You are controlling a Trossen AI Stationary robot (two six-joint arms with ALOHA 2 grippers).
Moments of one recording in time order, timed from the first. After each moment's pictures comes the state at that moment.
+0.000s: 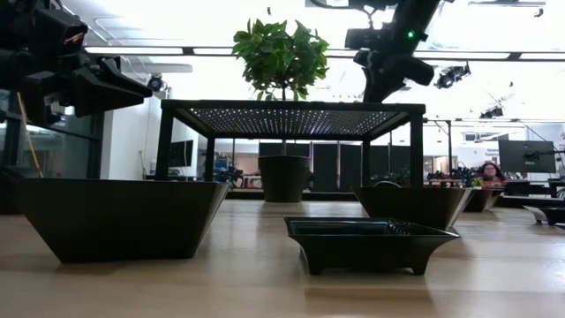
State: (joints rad) left arm -0.03 0.12 0.03 0.00 -0.18 0.57; right arm -0.20 1.43 1.16 -0.78 0.33 -0.43
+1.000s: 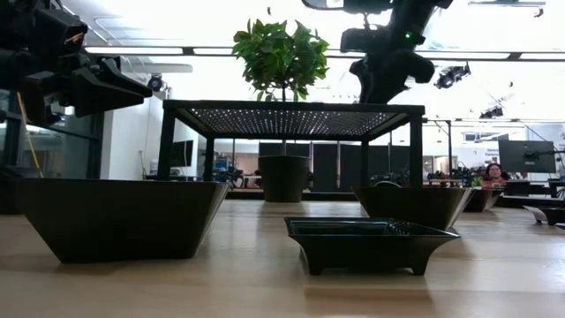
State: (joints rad) left arm -0.03 0.12 0.03 0.00 -0.18 0.57; right arm -0.18 1.46 1.16 -0.77 0.19 -0.36
